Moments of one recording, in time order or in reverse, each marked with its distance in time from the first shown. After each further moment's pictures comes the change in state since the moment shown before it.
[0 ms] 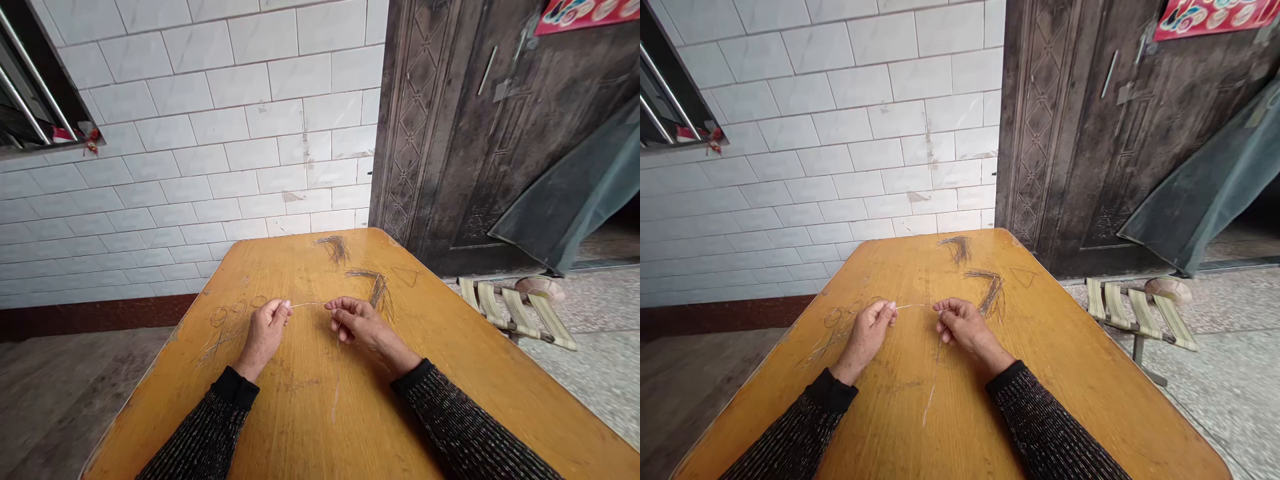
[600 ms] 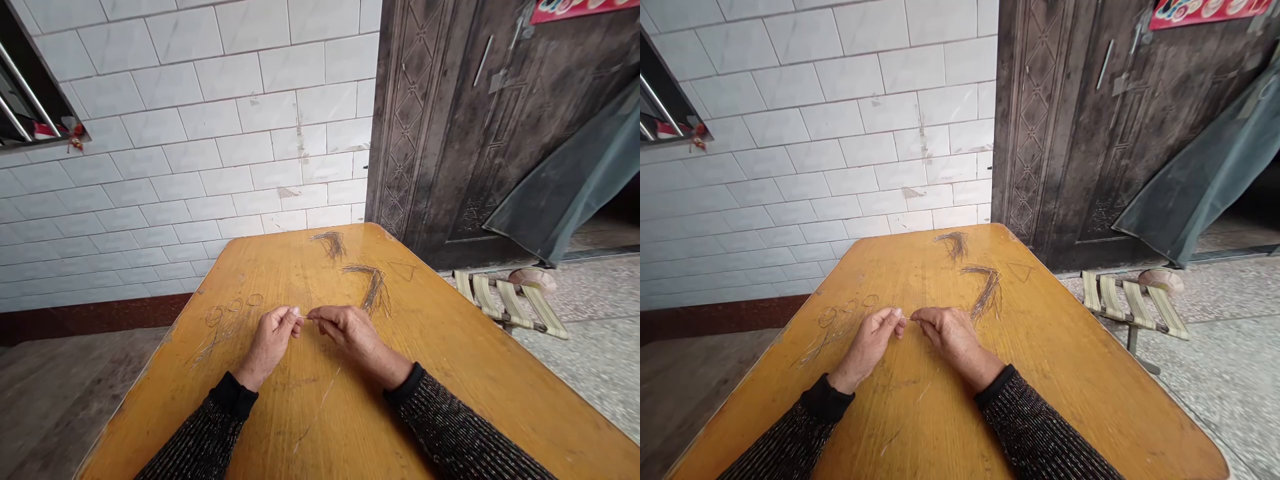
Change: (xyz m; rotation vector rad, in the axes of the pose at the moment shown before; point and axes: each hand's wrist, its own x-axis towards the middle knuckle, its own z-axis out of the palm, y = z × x) left_hand -0.014 0.014 0.011 -0.231 -0.164 -0.094; right_hand -0.017 -0.010 0.011 -0.886 -0.001 -0.562
